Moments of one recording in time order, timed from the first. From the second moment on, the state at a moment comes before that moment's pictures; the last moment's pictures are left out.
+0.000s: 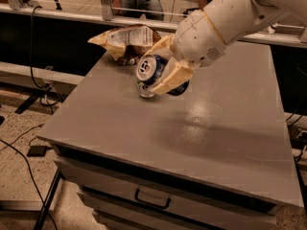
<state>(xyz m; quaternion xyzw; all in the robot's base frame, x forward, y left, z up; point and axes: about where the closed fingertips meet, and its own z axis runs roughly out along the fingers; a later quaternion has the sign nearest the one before) 0.493 -0.006 0.952 -0.76 0.52 0.23 0.33</state>
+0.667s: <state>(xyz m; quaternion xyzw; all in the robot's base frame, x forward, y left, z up) 0.490 -0.010 0.959 -0.72 0.48 0.32 0.38</state>
